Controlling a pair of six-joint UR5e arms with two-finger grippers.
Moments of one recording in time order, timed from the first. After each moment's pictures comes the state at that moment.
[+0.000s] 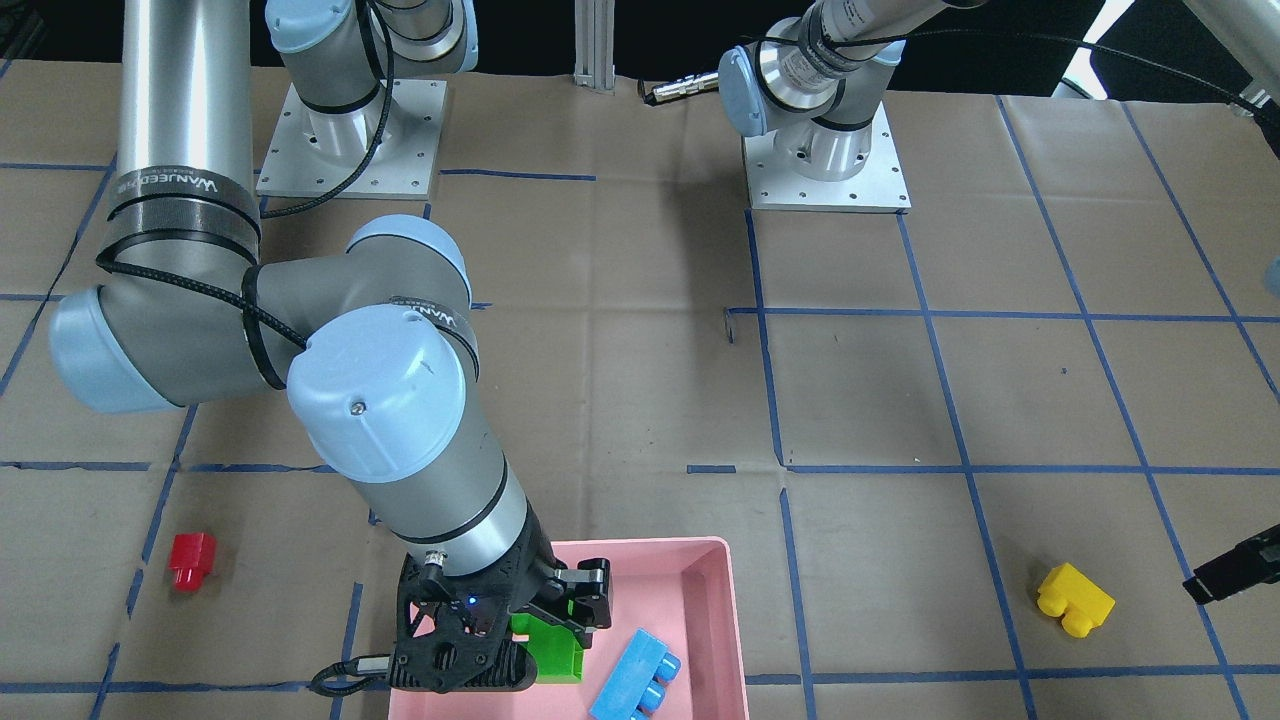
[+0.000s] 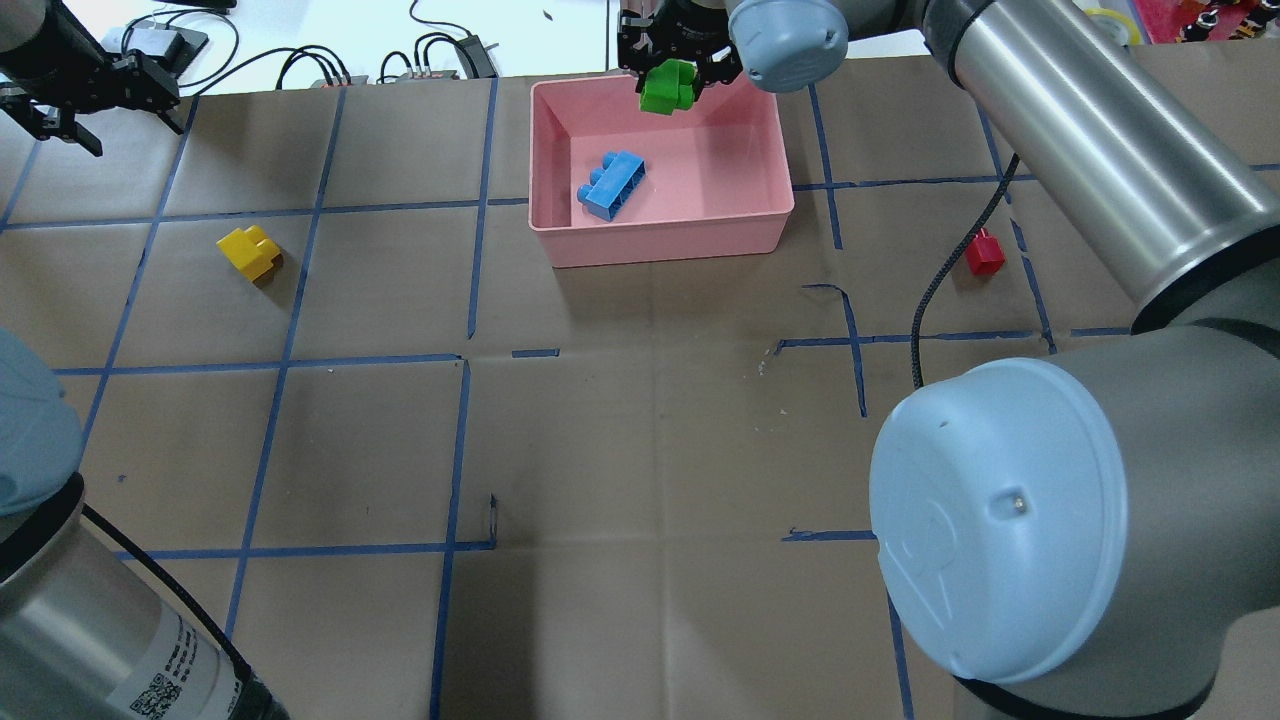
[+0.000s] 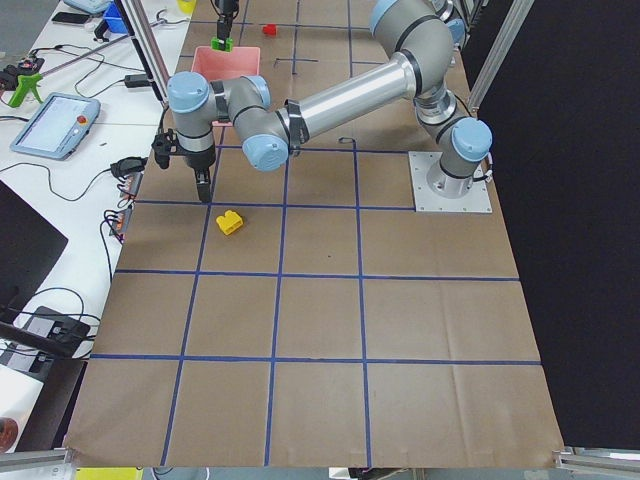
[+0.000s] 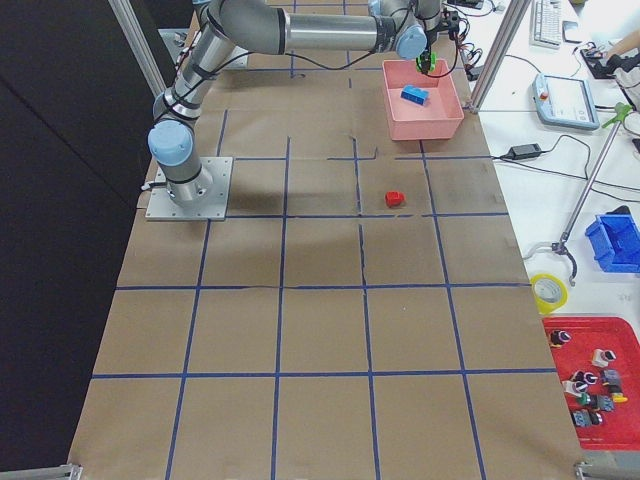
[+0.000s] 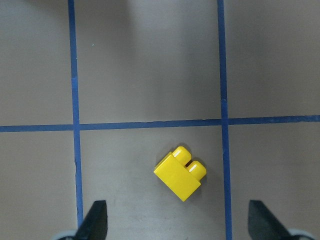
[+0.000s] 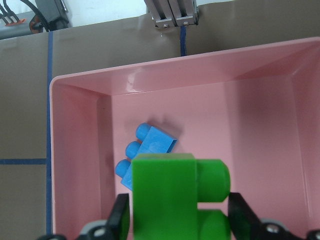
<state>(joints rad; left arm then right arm) -1.13 -2.14 -1.17 -1.28 1.55 0.02 1.78 -0.89 1.03 -2.02 -1.40 0.28</state>
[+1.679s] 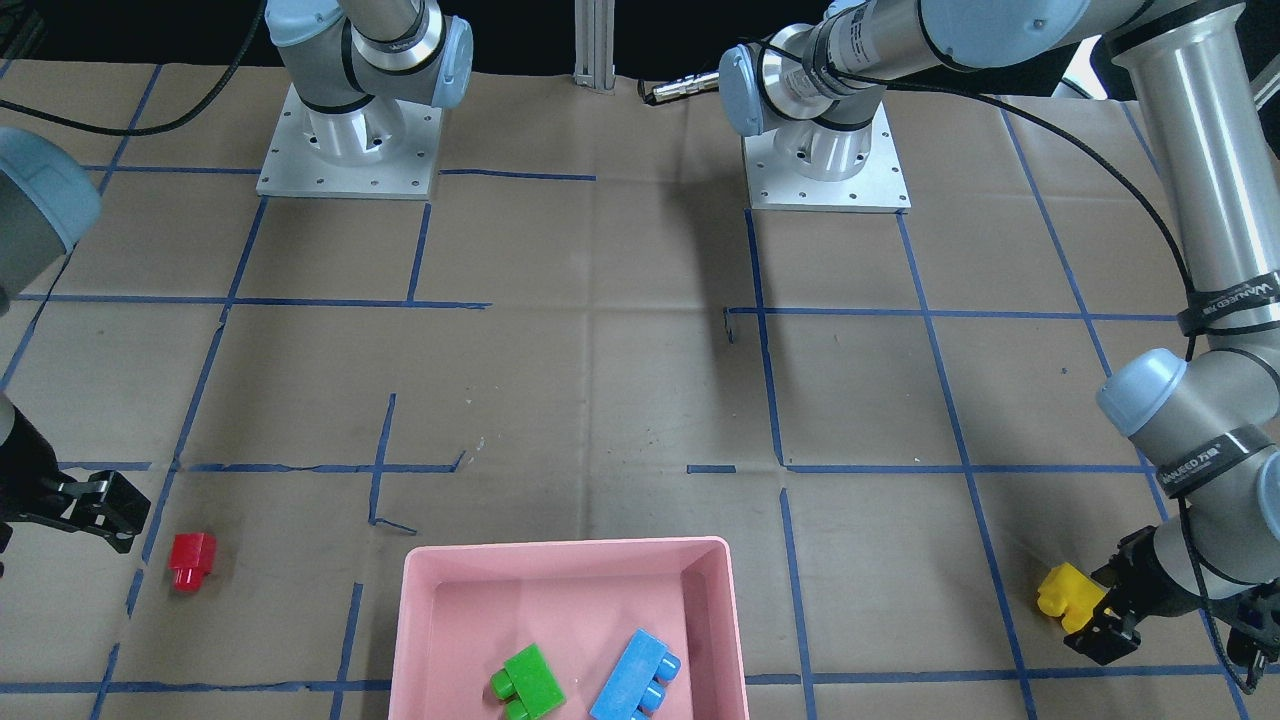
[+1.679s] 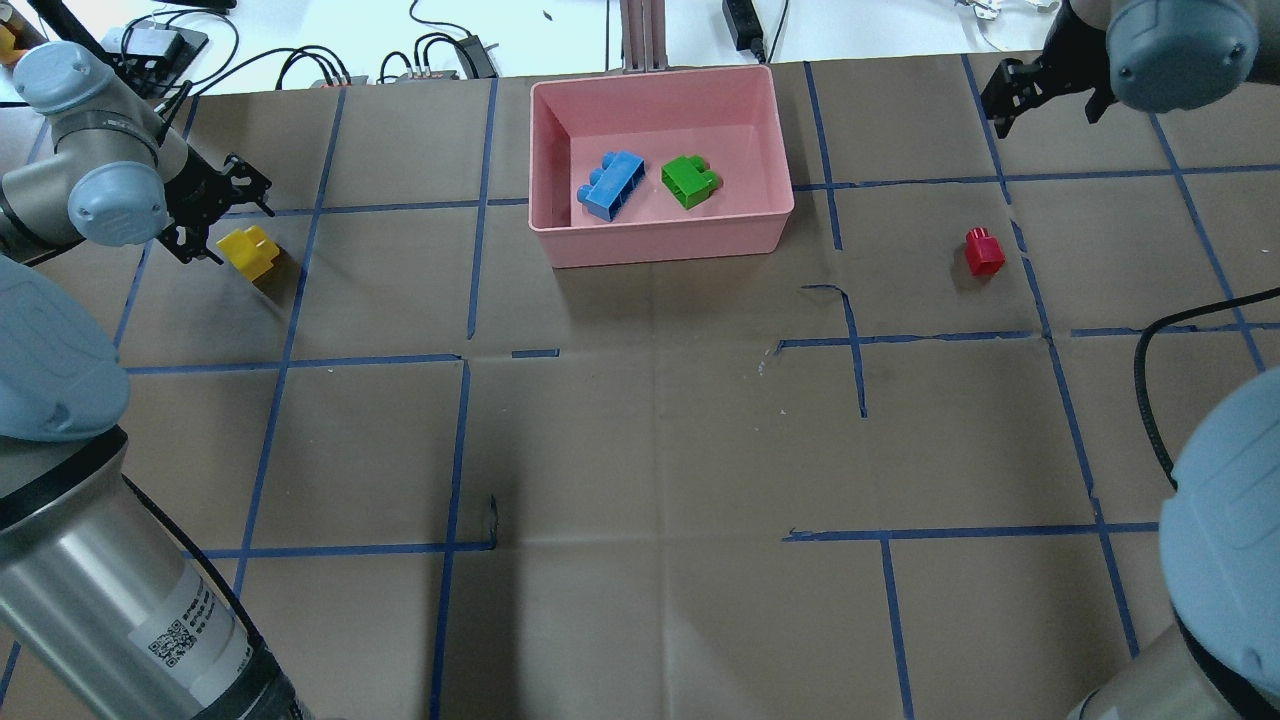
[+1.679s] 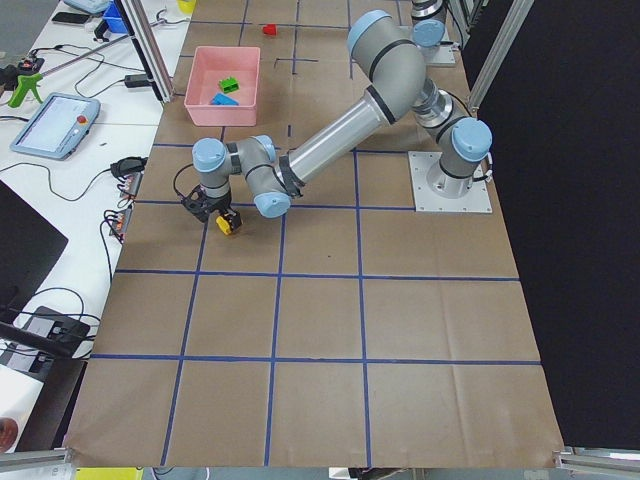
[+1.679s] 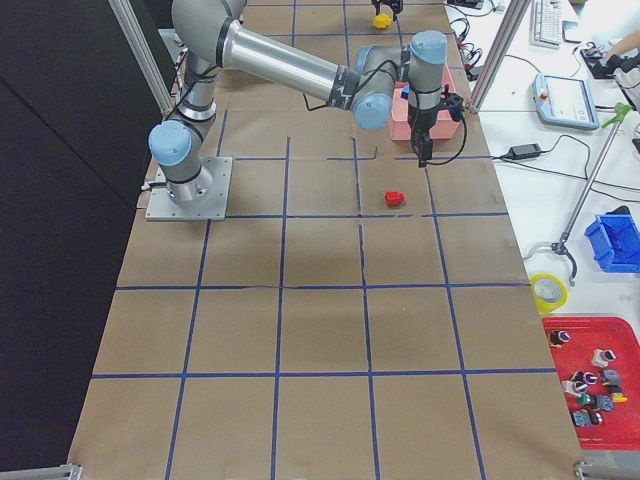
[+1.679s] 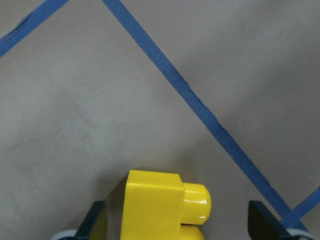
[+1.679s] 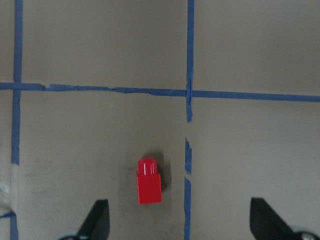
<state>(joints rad) -1.14 -2.30 -1.38 -0.93 1.54 -0.44 1.32 -1.15 1.49 -2.07 -1.65 -0.29</state>
